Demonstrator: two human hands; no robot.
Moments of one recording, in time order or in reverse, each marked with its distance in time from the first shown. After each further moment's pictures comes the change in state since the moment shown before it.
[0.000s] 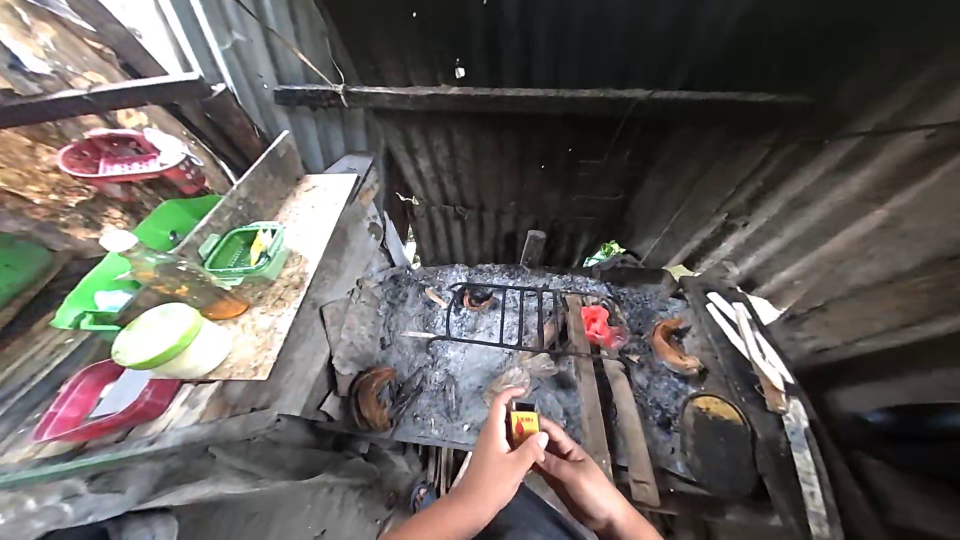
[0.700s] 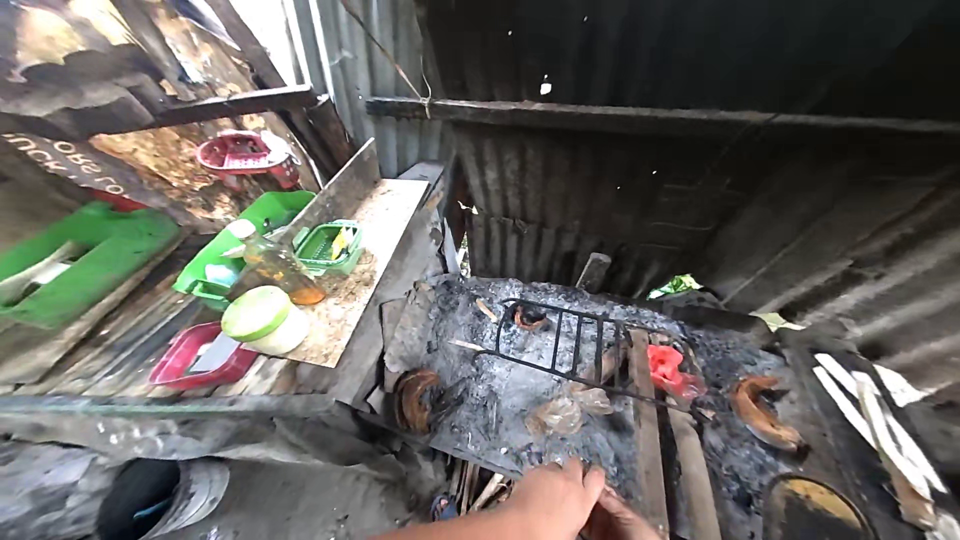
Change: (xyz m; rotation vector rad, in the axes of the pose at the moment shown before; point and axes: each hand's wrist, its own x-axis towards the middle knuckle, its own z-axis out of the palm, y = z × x) left_hand 0.017 0.003 -0.002 1.143 -0.587 -0.104; right_hand 0.012 0.034 -0.012 0.427 0.425 0.344
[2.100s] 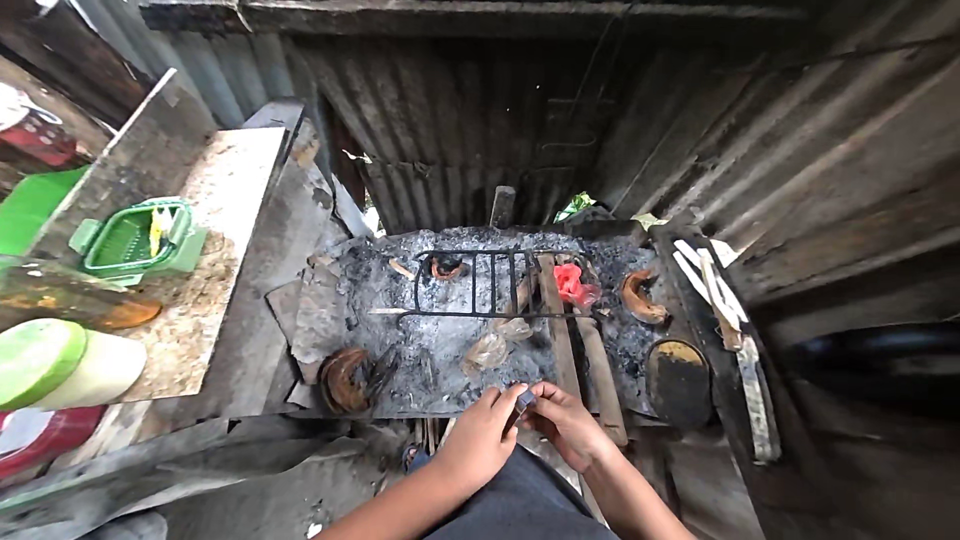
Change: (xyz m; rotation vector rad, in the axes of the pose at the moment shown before) left_hand 0.013 -0.006 0.009 -0.240 0.110 -0.022; right_hand -0.014 -0.046 0.001 -0.336 0.052 -0.194
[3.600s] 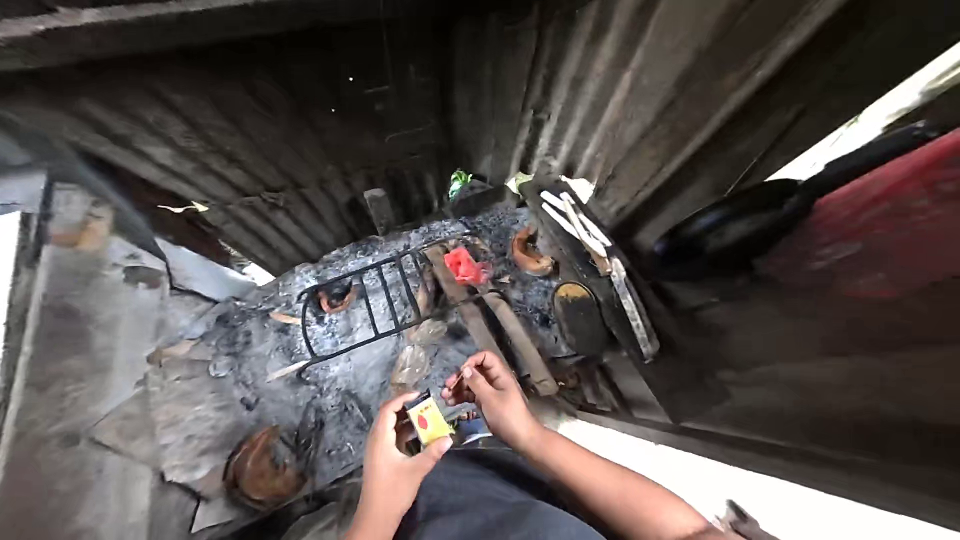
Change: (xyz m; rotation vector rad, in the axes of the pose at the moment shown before) left_hand 0.018 0.000 0.023 -0.659 0.420 0.184; right_hand -0.003 -0.007 -0.021 0.086 0.067 -0.549
